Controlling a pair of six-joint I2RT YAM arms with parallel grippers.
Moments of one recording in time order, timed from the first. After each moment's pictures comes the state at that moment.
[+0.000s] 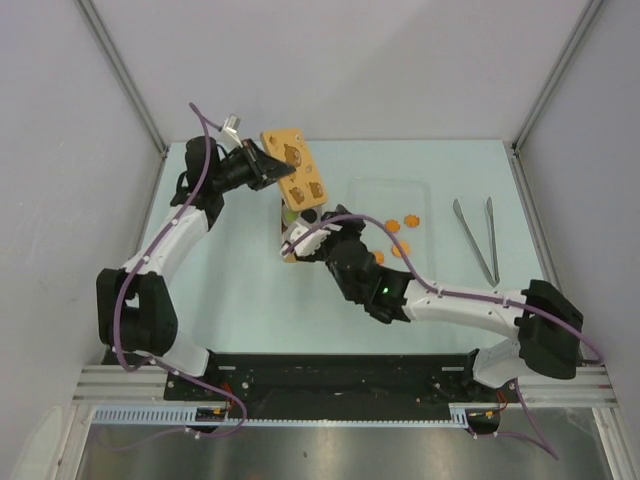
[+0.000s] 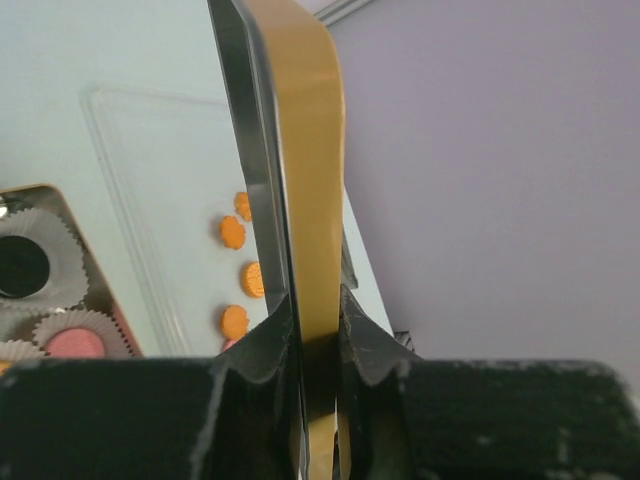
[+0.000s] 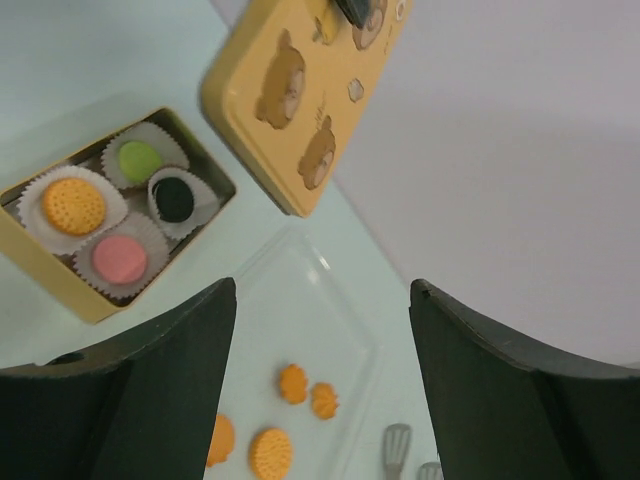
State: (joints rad) left arm -0.15 1.52 1.19 0.14 0.72 -0.88; right arm 1.18 1.47 0.98 0.41 0.75 -0.80
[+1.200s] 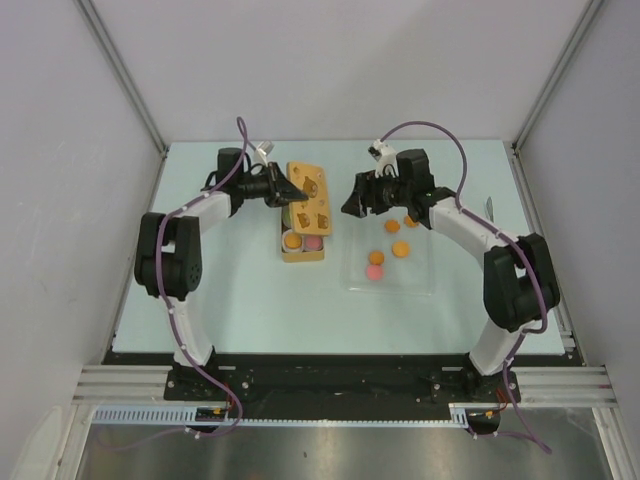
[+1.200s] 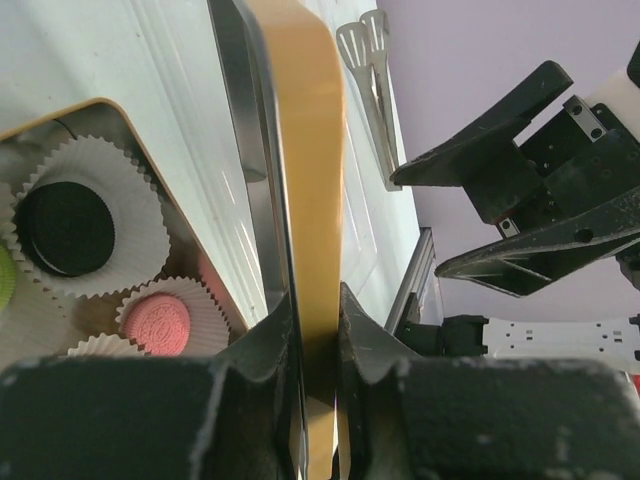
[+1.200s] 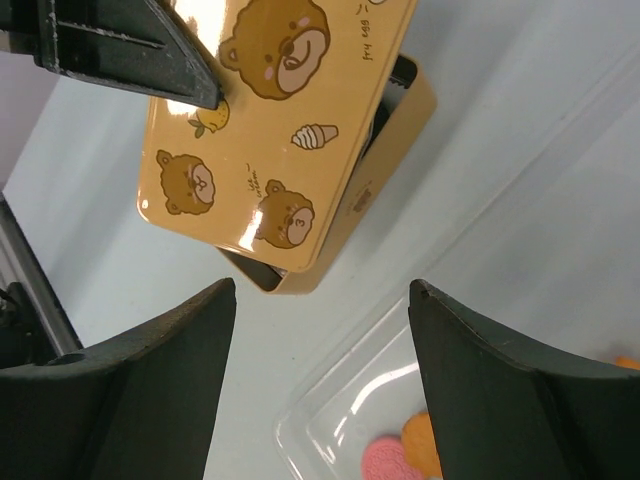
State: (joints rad) left arm -0.13 1.95 1.32 0.09 1.00 -0.68; right arm 0.40 1.73 1.28 -0.08 -0.52 0.21
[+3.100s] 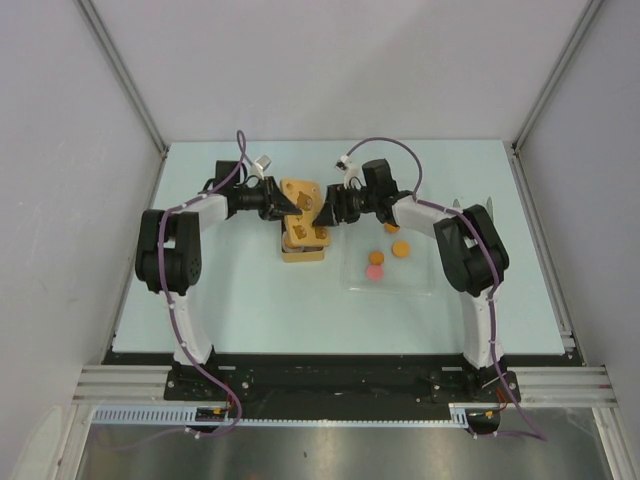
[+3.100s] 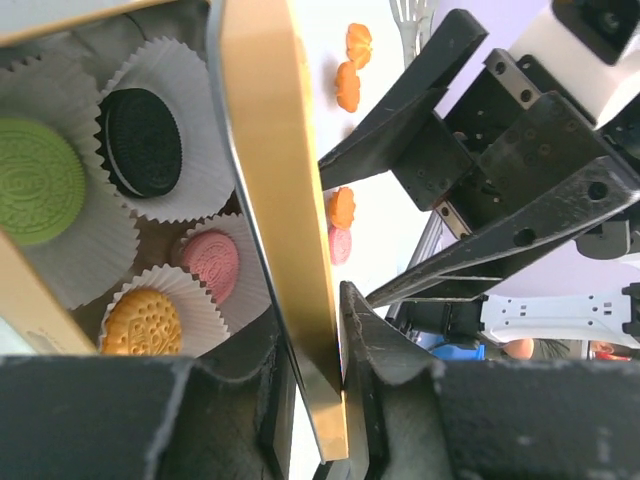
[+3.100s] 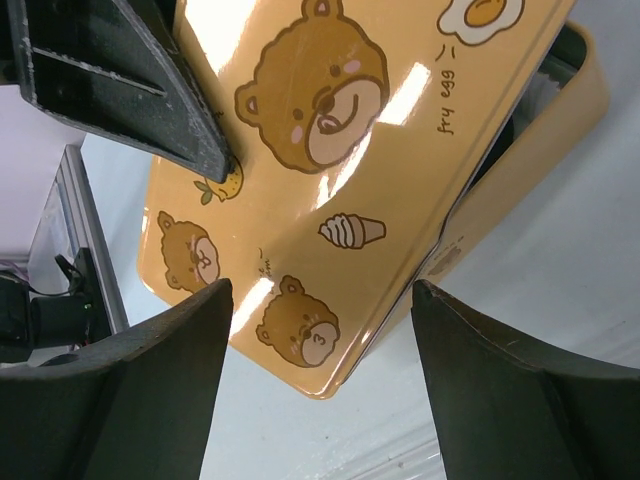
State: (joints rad) left arm -0.09 2.00 1.29 -0.07 1.03 -0.57; right arm 0.48 2.10 1.45 0.06 -0.74 0.35
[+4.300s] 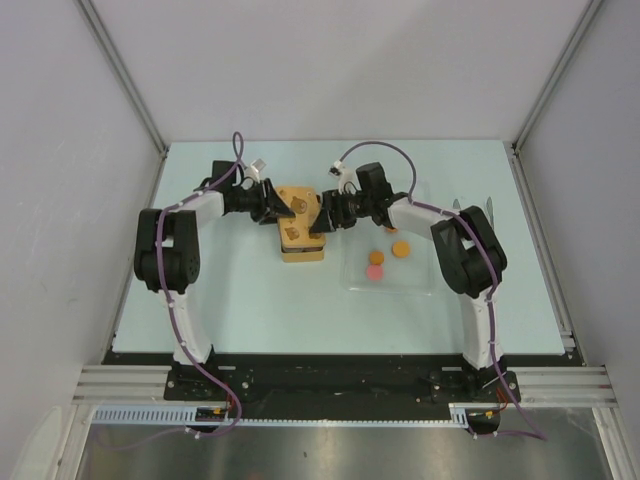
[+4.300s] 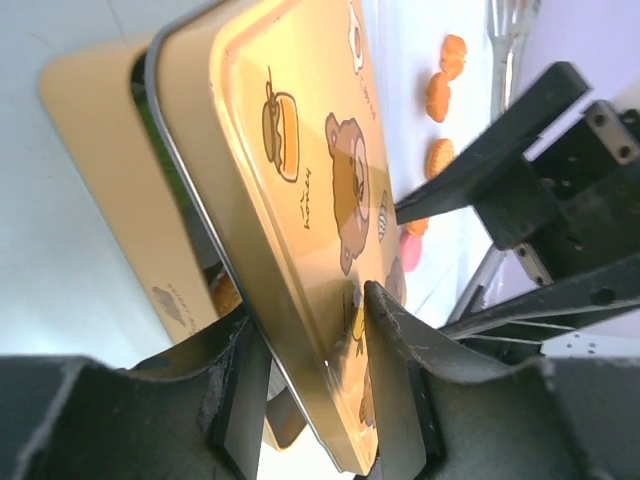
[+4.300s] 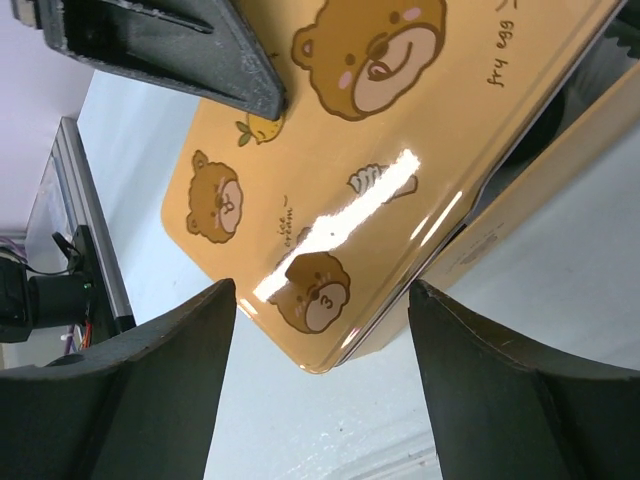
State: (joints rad) left arm -0.07 2.01 1.33 -0.23 0.89 -0.43; right arm 0.51 2.11 1.45 0.01 -0.75 0.32
